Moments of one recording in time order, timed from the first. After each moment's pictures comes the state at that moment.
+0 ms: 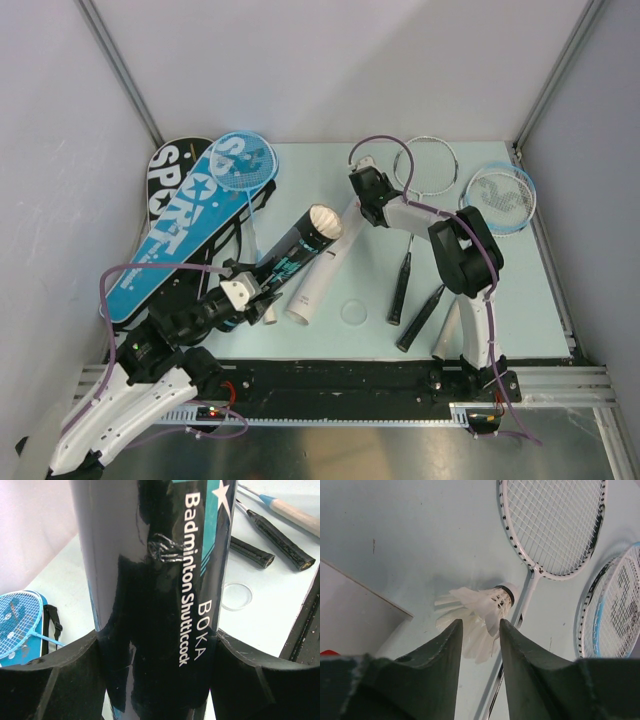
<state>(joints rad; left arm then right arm) -0.75 0.32 0.58 -0.42 0.15 0.31 0.54 2.12 1.50 -0.19 0.66 -0.15</state>
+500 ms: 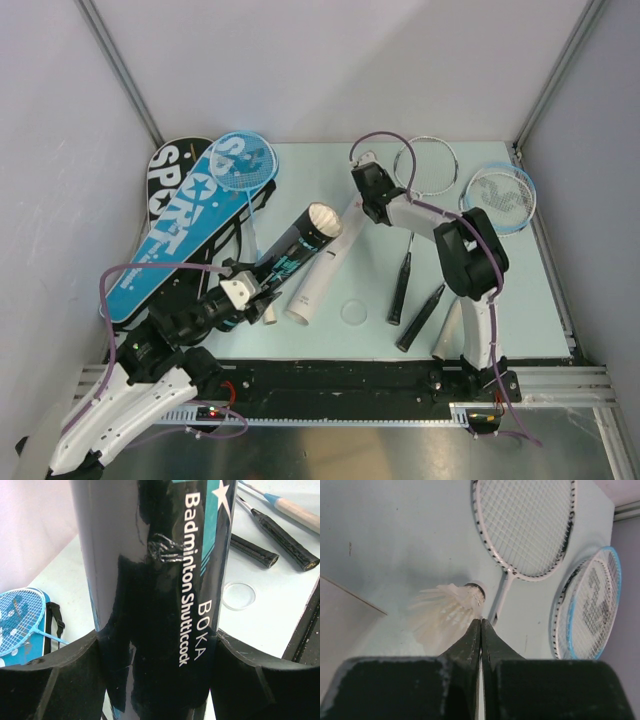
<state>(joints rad) -0.75 0.32 0.58 -0.42 0.13 0.31 0.53 2.09 1.50 -0.19 0.70 -0.22</state>
